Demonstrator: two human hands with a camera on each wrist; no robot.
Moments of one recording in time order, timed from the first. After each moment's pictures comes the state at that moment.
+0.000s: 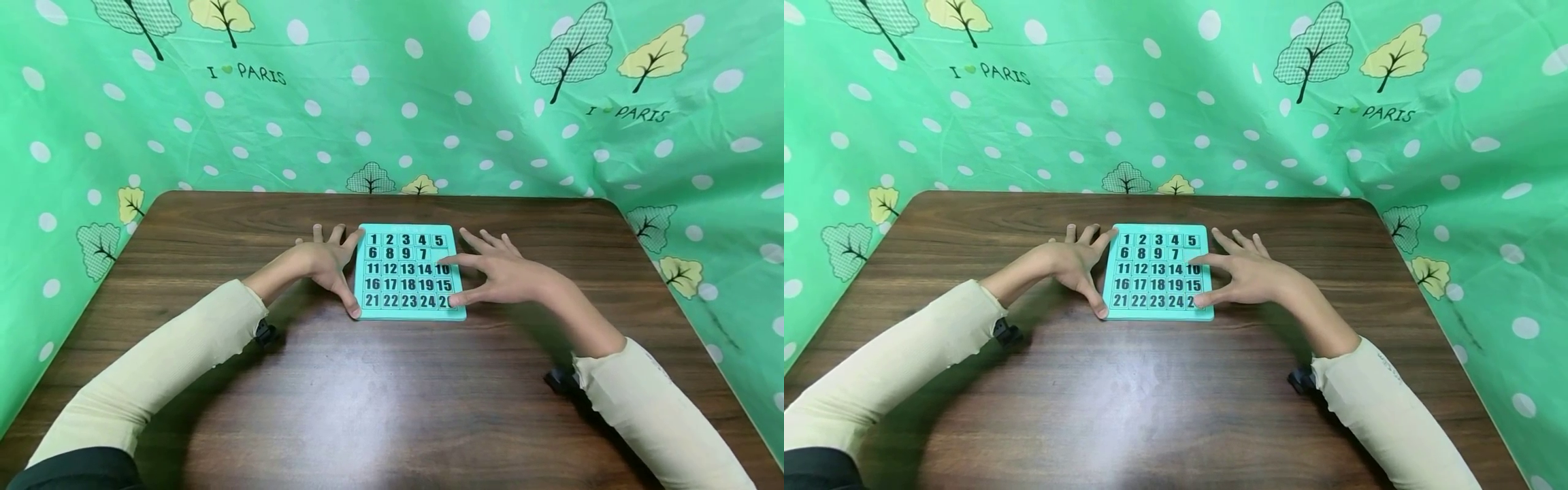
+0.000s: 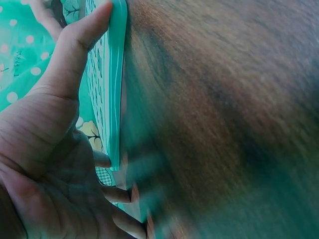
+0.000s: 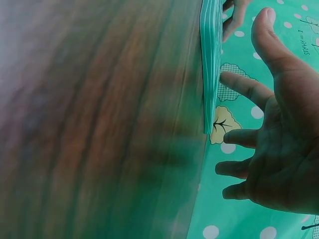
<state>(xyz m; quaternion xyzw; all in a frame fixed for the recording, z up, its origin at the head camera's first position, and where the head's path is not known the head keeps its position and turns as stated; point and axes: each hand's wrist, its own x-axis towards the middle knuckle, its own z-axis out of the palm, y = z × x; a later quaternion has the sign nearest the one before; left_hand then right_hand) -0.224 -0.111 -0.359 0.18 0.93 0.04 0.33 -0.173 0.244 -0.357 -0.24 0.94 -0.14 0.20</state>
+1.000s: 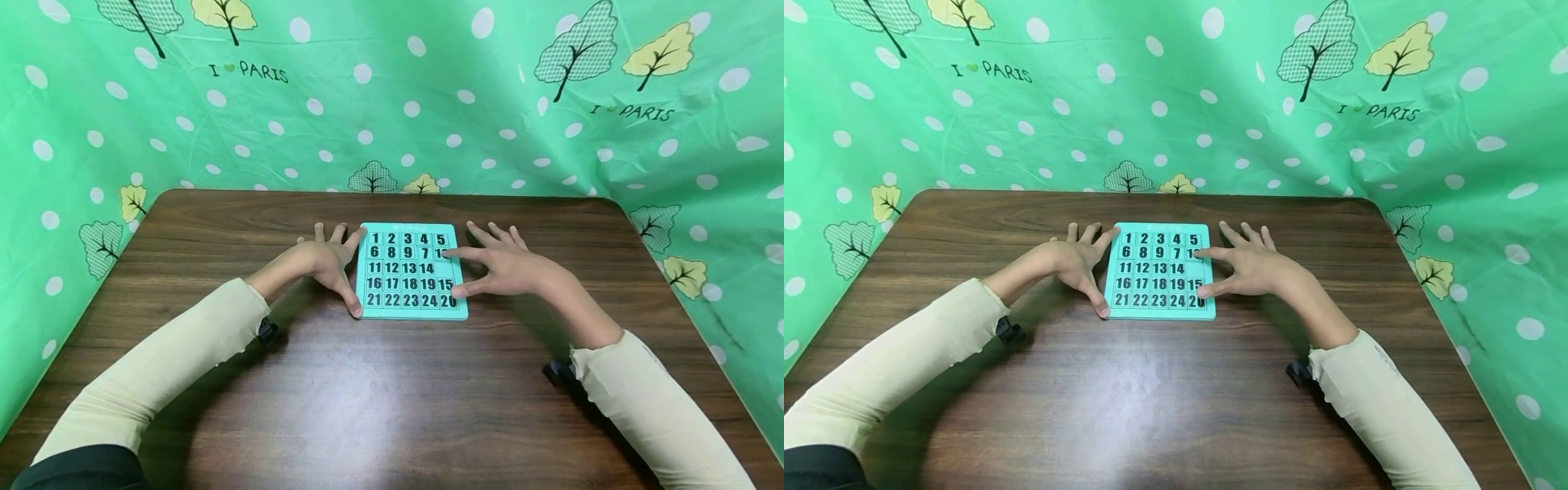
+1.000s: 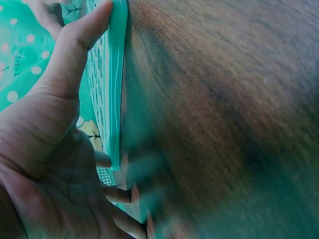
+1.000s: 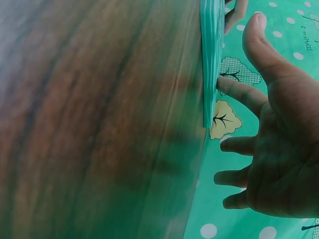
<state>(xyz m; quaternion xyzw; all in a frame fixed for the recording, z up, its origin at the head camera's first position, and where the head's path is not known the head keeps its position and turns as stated) -0.225 -0.112 -0.360 0.18 0.92 0.04 0.34 -0.184 0.244 -0.354 -0.22 0.95 -0.10 0.20</state>
